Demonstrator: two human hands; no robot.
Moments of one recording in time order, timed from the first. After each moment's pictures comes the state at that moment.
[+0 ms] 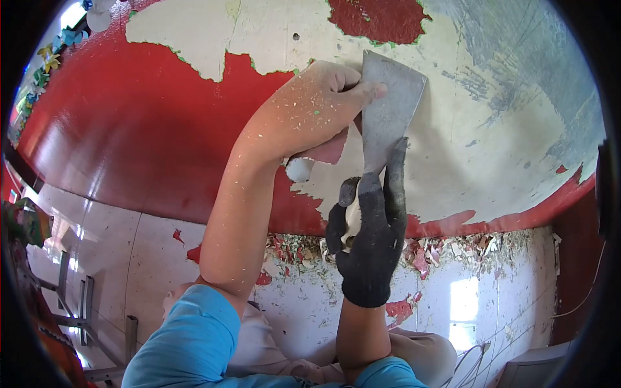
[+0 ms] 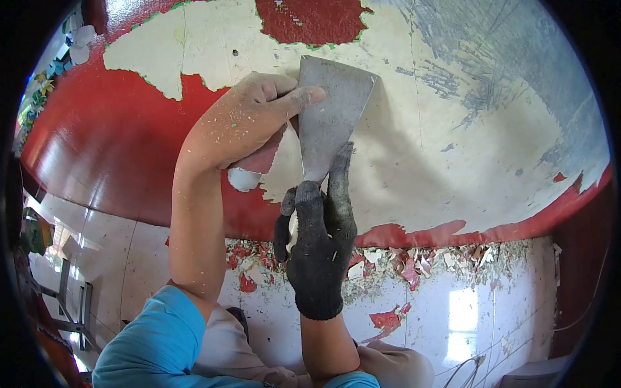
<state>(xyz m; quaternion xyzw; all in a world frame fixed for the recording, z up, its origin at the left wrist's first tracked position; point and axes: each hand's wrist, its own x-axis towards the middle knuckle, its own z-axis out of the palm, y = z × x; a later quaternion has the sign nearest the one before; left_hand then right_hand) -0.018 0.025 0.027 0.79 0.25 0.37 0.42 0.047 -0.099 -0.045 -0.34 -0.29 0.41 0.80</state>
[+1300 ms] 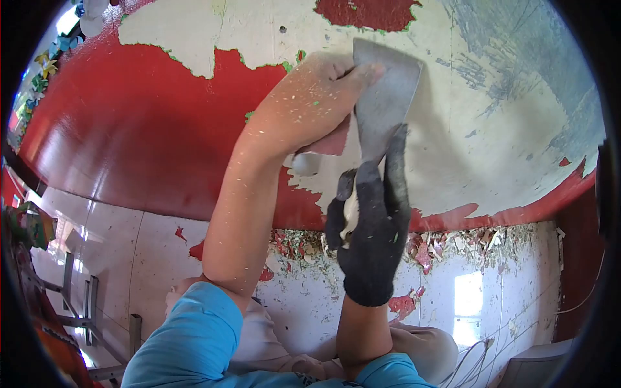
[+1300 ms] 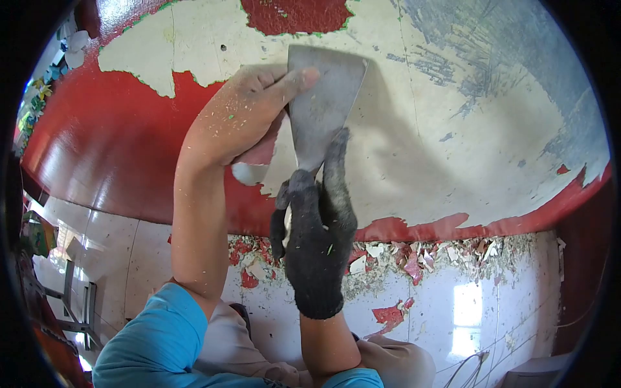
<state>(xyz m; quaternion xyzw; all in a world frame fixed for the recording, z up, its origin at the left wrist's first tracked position) -0.009 0.014 0.028 0.76 0.28 0.42 0.41 0.048 -0.104 -0.040 -0.37 -0.30 0.40 0.79</state>
